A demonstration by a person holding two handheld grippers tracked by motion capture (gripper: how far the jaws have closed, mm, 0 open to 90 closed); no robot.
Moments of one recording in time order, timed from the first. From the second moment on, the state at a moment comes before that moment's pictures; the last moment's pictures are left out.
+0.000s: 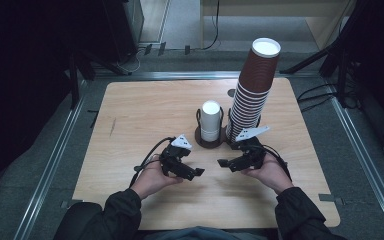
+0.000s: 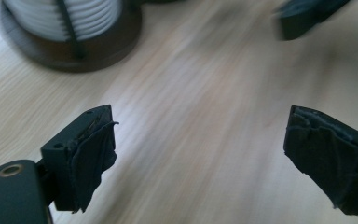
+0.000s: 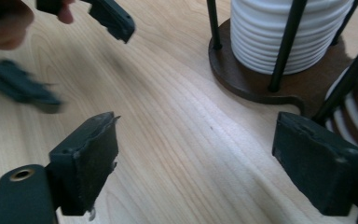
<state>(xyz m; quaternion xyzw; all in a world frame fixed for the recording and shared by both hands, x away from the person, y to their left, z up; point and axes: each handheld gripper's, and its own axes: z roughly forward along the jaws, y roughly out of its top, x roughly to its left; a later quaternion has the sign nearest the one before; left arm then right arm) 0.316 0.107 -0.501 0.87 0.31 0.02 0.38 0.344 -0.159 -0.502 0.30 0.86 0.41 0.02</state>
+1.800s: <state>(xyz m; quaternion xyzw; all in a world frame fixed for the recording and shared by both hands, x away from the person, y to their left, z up) 0.390 0.130 -0.429 0.88 0.27 0.06 0.38 0.345 -0.139 -0.501 0.37 0.81 0.44 0.09</state>
